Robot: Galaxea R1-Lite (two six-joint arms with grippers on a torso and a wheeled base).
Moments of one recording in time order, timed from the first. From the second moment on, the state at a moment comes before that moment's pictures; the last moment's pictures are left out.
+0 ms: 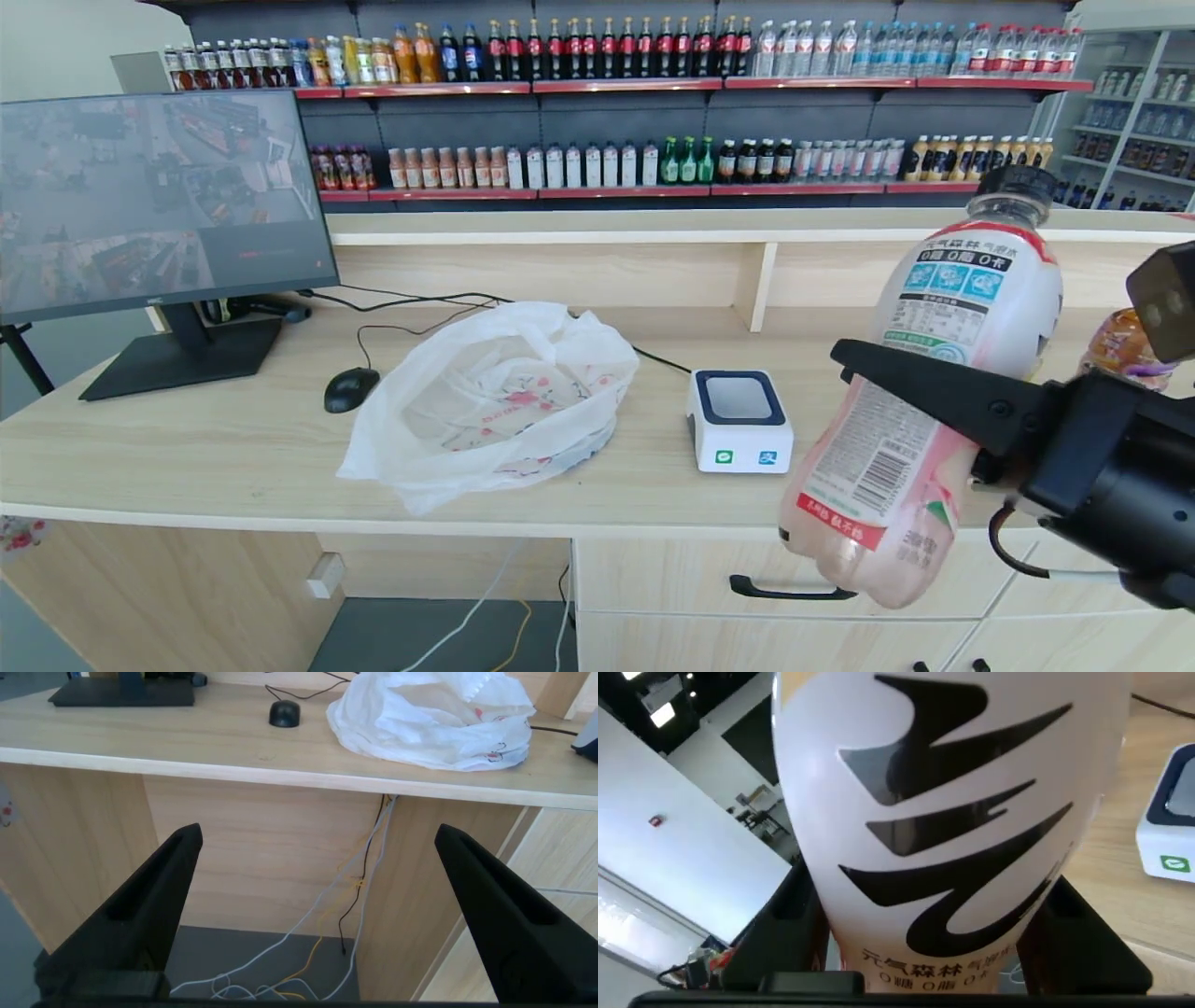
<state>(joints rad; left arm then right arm) 0.00 0.00 0.00 0.00 0.00 0.00 0.73 1.26 -0.50 -0.88 0.03 0.67</state>
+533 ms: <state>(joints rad) 0.00 0.00 0.00 0.00 0.00 0.00 0.77 1.26 -0.55 -0.95 0.07 0.84</state>
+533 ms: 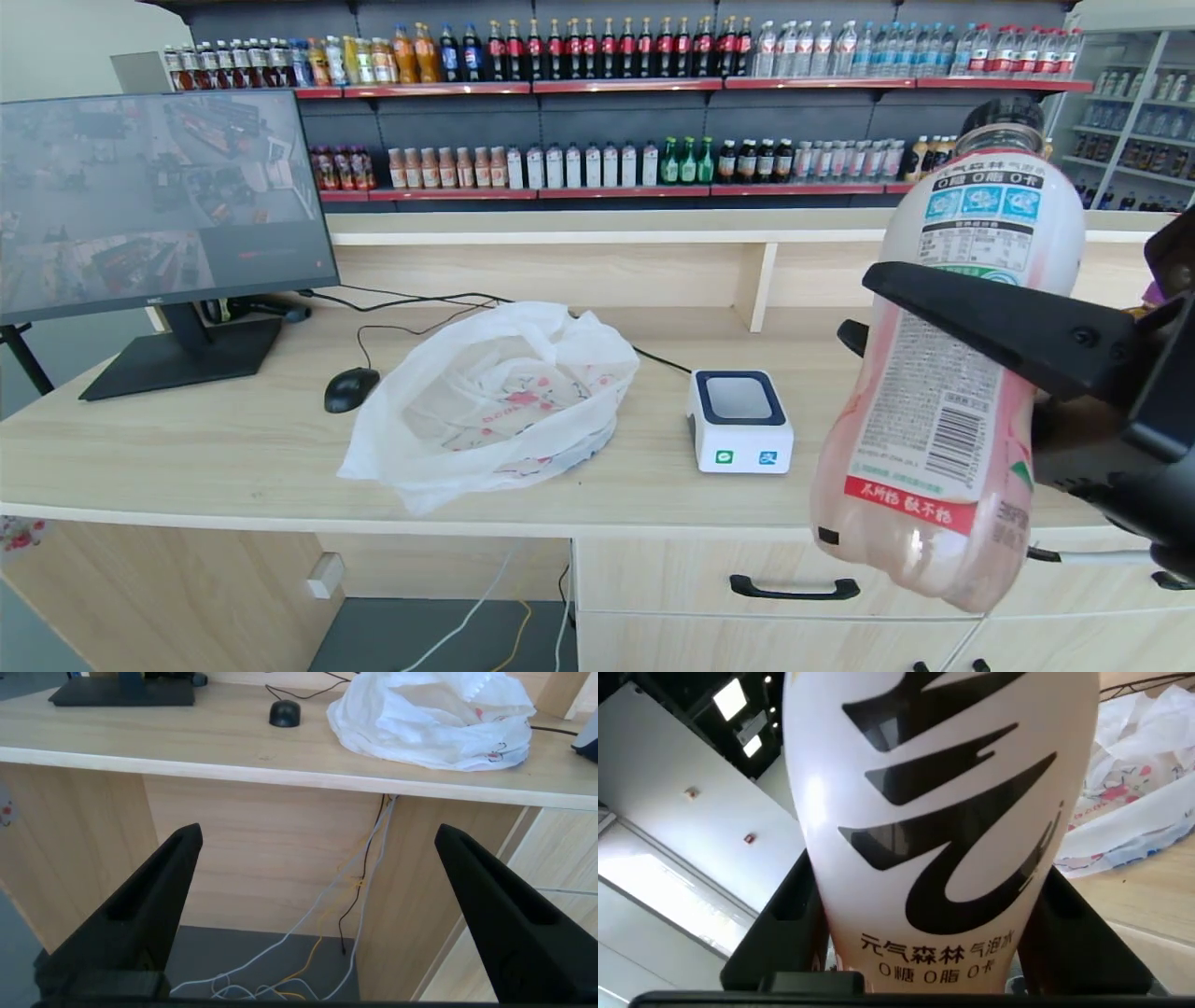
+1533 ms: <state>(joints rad) 0.00 0.00 0.00 0.00 0.00 0.00 0.82 1.26 -0.57 -1.11 0.07 0.94</state>
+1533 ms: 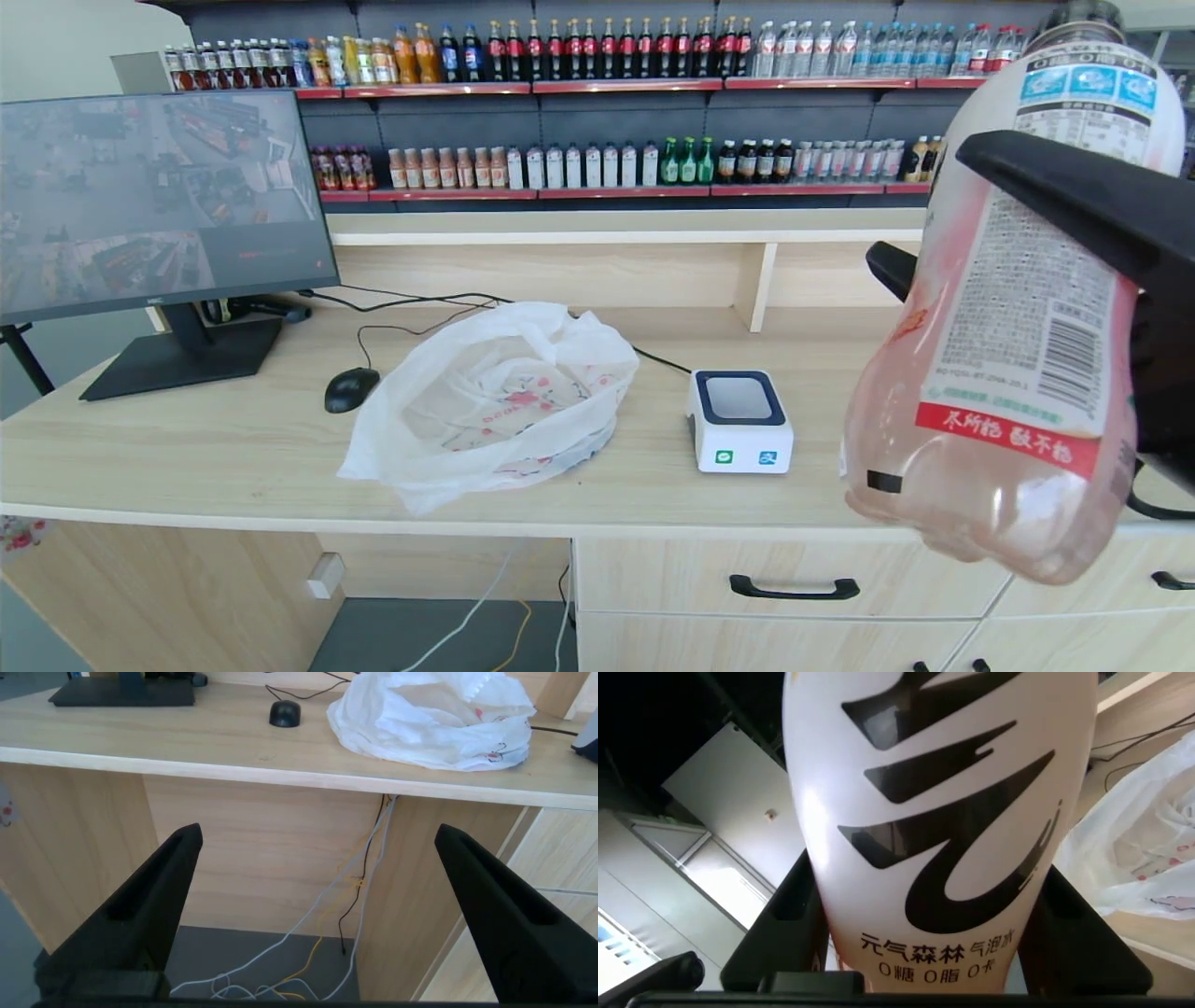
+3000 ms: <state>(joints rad) 0.00 0.00 0.00 0.00 0.00 0.00 0.65 1.78 -0.38 -1.57 0.08 0.26</state>
